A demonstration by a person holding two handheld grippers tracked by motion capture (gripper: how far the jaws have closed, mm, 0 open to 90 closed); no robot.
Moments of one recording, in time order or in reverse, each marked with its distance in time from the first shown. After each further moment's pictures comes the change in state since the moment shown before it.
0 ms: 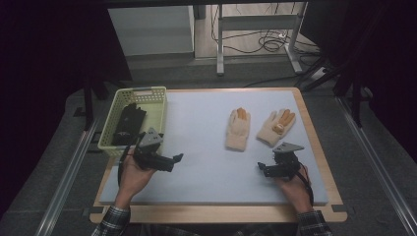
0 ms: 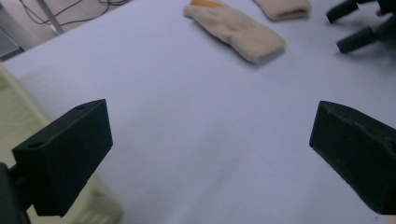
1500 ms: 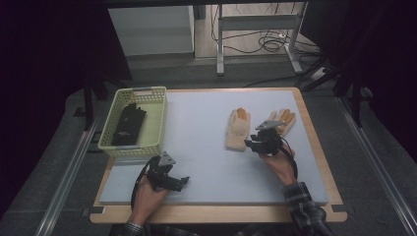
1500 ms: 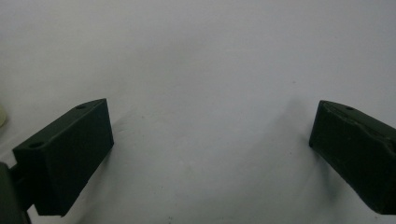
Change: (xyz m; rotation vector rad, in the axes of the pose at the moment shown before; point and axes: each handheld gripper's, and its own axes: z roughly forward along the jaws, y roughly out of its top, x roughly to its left) left arm -0.014 -0.069 0.056 0.203 -0.004 -0.102; right arm 0.004 0.084 0.037 -0.023 0.093 -0.040
